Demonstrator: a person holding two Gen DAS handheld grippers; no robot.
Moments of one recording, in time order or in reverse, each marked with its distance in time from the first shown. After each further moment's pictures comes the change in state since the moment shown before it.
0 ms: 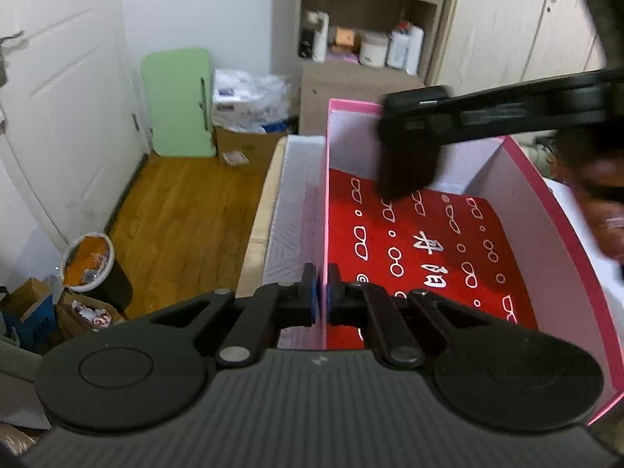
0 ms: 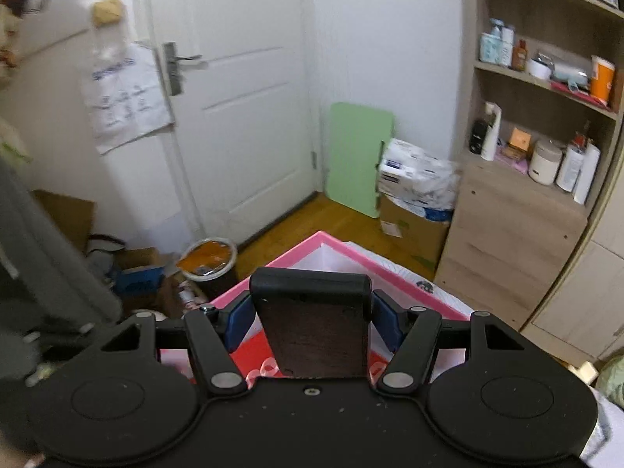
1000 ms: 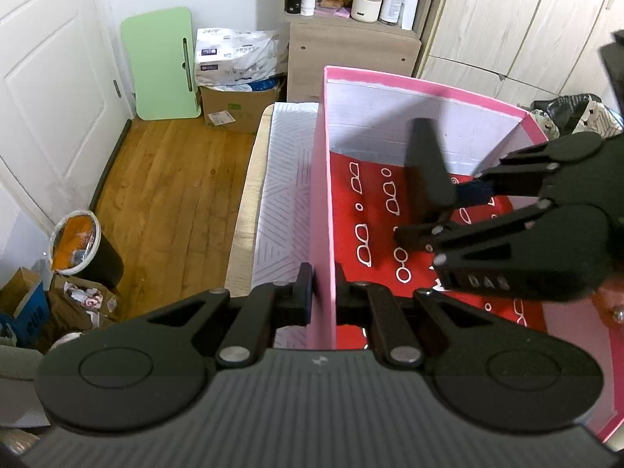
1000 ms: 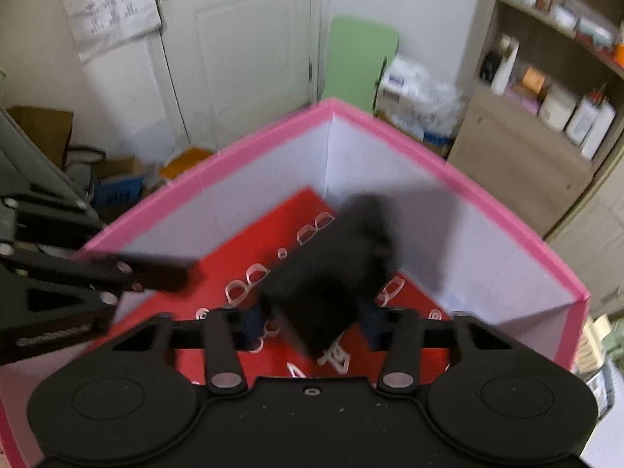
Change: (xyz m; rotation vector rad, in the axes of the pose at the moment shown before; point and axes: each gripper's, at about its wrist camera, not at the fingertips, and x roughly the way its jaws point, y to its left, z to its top) left arm 0.037 -0.001 0.023 0.022 0.143 -0.019; right arm 0.031 0.004 -0.031 -0.067 0.321 -0.042
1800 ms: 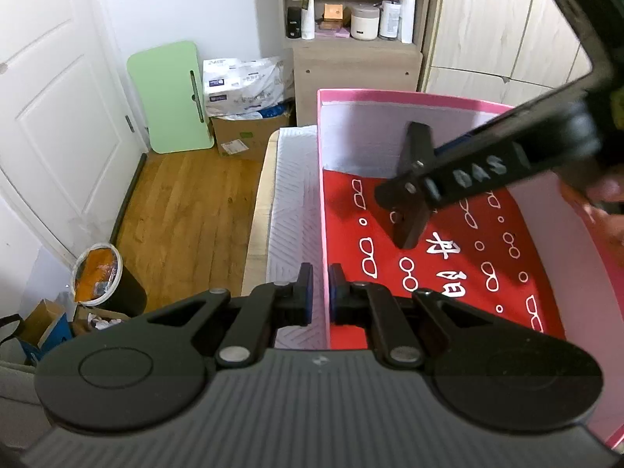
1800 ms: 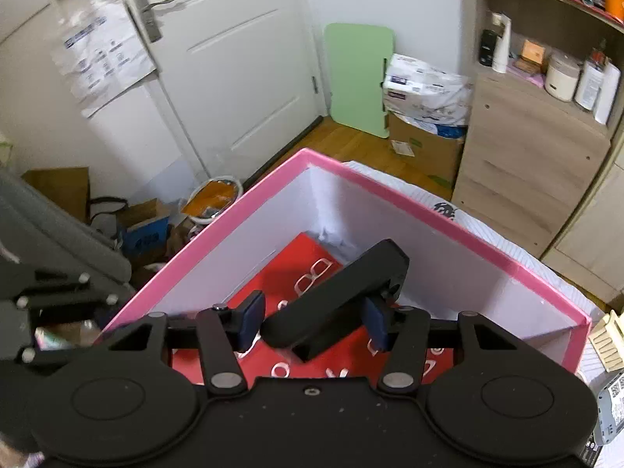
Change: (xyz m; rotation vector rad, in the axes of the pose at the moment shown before) left arm -0.010 -0.011 -0.003 0.081 -0.074 0.066; right arm -0.007 -0.025 0.025 0.146 -0.075 0.126
